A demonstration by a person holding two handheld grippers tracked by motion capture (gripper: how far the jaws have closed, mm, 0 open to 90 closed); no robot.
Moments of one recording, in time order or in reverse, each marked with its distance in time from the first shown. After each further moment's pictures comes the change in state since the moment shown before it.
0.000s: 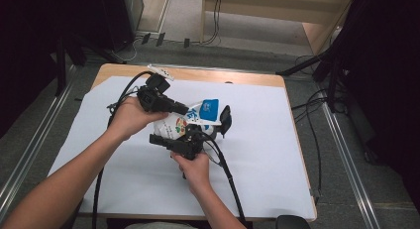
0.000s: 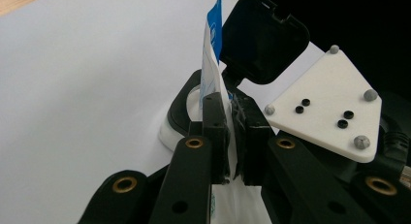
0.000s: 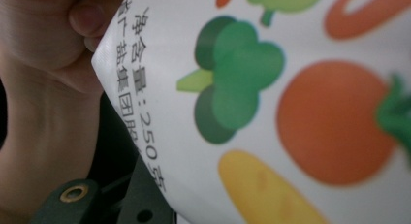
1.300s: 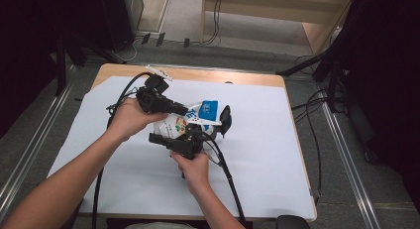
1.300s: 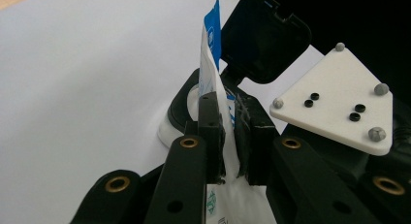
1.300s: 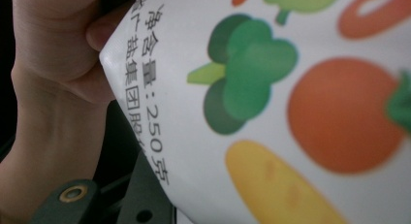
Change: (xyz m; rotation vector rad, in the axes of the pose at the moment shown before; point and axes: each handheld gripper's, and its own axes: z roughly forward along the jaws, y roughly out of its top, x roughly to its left) left arm 0.003 -0.004 0.000 -0.012 -0.006 -0.014; right arm 0.002 0.001 0.000 -0.020 0.008 -0.001
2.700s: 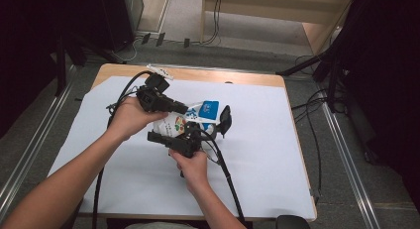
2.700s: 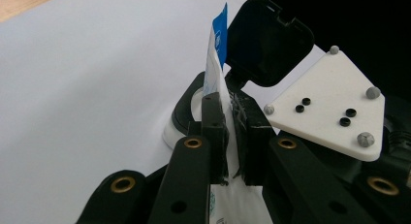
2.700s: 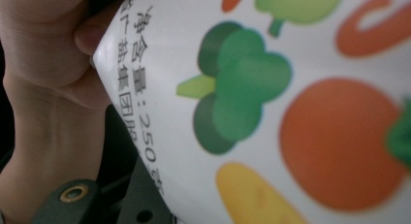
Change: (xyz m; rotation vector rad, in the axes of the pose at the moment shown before) left arm -0.004 0.004 -0.002 0.004 0.028 0.011; right arm -0.001 0.003 0.004 0.006 0.012 0.024
